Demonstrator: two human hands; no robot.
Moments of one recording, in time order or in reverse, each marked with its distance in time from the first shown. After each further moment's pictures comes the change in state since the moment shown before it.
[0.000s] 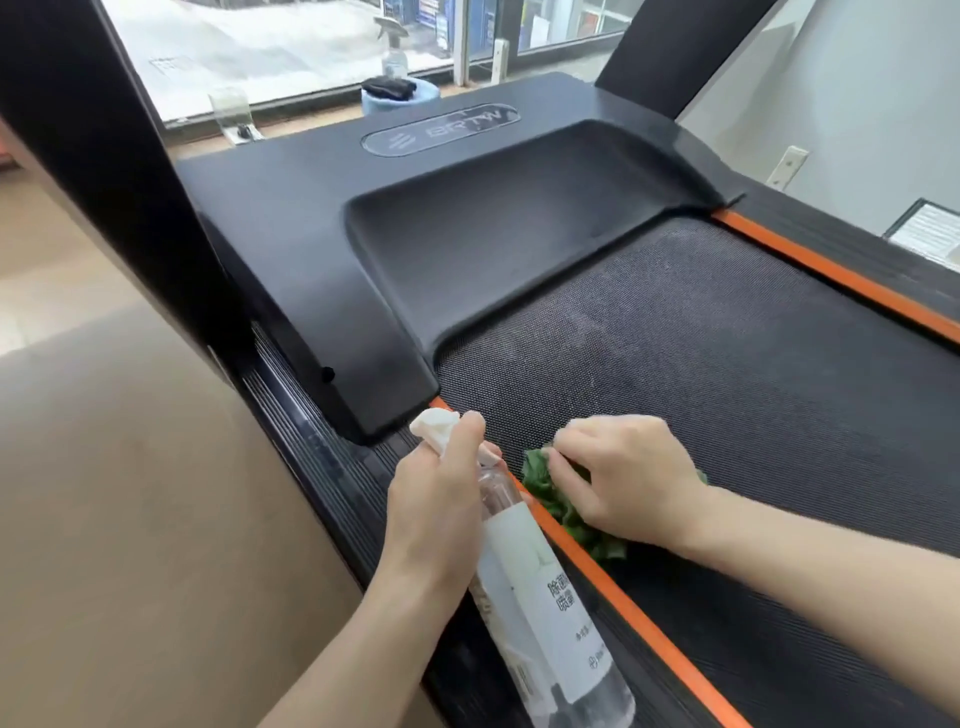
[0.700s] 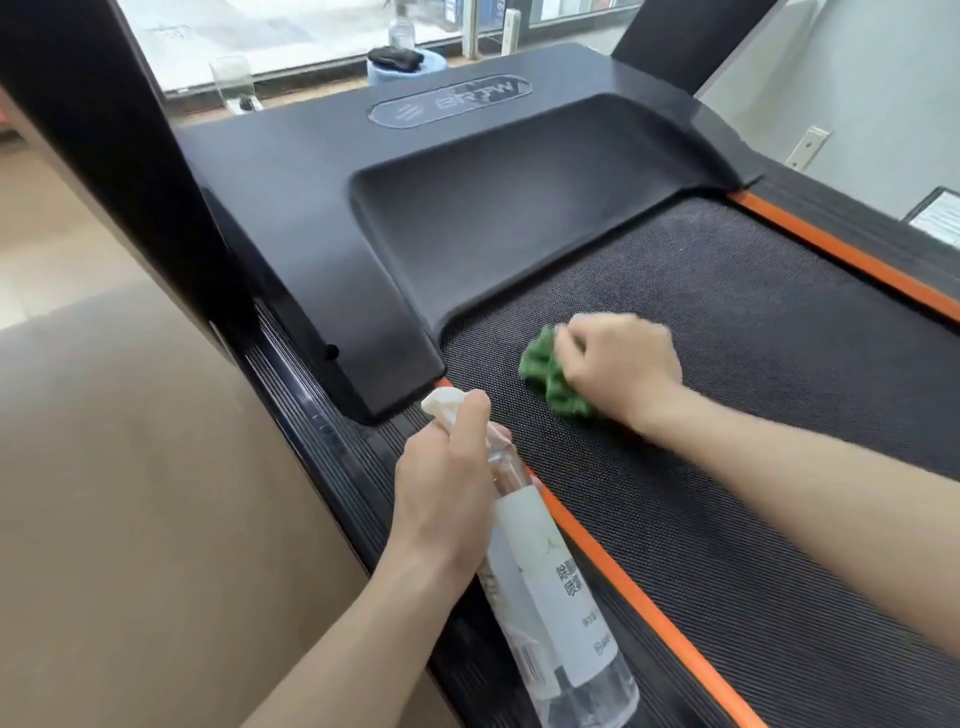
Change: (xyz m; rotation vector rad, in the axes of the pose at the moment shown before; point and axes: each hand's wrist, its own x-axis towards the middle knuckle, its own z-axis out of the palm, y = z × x) left_hand 0.004 -0.004 0.002 0.012 -0.003 -0.021; right_hand 0.073 0.028 0.016 -0.069 -0.016 0.406
